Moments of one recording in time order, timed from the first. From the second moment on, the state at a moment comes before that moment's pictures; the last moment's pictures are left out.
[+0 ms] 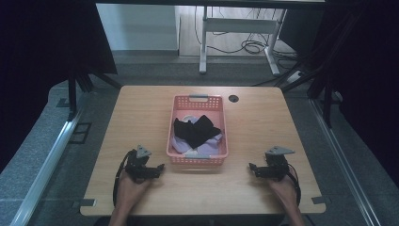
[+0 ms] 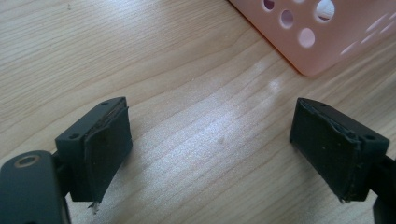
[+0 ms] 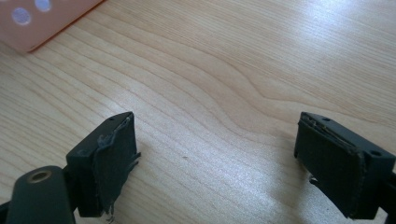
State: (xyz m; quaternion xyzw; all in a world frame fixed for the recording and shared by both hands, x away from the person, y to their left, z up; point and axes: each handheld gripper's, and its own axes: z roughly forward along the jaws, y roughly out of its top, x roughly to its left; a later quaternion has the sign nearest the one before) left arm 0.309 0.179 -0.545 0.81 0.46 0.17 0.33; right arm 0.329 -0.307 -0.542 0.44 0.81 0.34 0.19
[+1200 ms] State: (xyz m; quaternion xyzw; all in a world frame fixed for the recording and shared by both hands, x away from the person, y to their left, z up) left arm 0.309 0.180 -0.545 0.81 0.46 0.17 0.33; right arm 0.331 -0.301 -0.535 0.46 0.80 0.33 0.17
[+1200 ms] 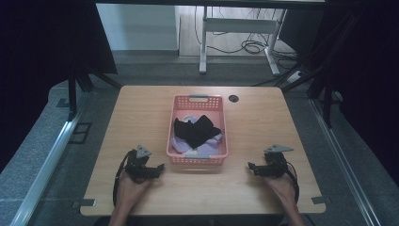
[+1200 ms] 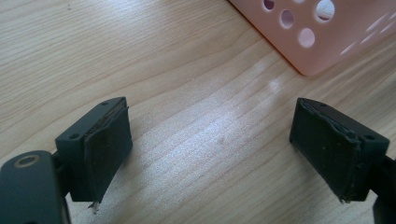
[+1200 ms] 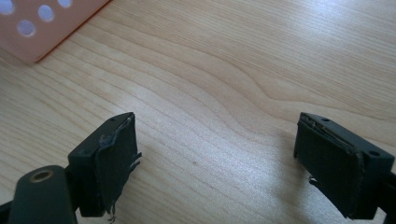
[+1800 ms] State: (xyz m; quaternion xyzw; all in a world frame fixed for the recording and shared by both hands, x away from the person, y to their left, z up) left arm 0.309 0.179 -0.545 0.81 0.46 0.17 0.33; right arm 0.332 -0.290 -0.514 0.44 0.82 0.34 0.17
